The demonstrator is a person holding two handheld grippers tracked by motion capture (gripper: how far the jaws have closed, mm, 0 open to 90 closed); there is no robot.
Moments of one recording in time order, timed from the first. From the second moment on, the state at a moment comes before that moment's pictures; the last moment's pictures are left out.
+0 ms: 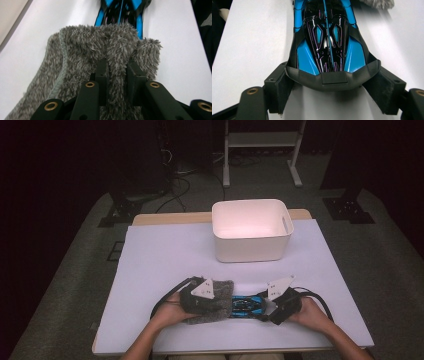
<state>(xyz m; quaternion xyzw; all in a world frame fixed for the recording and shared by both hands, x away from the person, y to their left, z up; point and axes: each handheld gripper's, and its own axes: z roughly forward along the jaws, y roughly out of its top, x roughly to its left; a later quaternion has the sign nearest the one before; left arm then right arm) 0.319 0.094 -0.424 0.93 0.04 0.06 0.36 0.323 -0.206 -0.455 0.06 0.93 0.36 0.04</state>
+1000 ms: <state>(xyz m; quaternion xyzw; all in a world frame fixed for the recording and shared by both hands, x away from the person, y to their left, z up) 0.325 0.052 -0.412 0.92 0.00 0.05 0.38 0.330 -0.172 -0.457 0.05 0.93 0.37 0.03</state>
